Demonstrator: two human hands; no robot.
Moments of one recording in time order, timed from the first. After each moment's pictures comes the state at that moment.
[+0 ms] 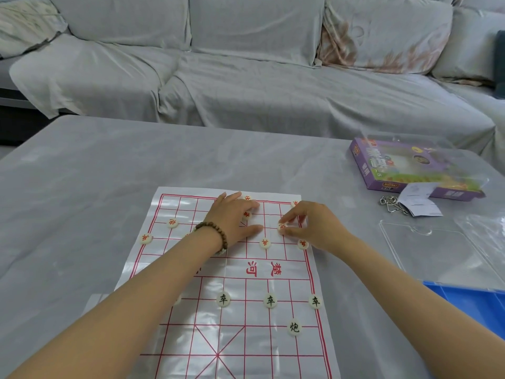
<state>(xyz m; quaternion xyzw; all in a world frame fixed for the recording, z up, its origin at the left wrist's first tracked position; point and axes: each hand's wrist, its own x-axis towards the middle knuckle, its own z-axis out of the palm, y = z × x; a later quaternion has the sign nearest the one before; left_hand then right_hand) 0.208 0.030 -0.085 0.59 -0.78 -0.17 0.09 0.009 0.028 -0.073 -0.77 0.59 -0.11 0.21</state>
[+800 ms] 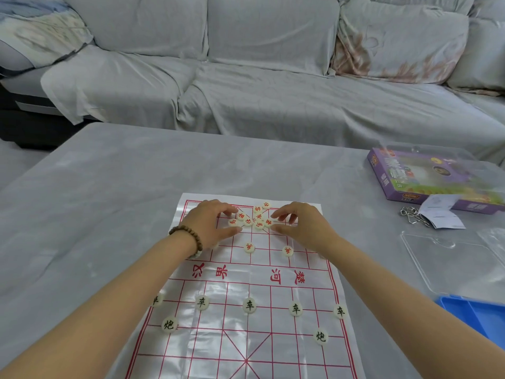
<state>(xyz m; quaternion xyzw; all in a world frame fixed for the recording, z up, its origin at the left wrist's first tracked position) 0.285 0.044 -0.076 0.64 -0.72 -0.22 0.16 0.068 0.022 -0.068 -0.76 0.58 -0.16 0.26</state>
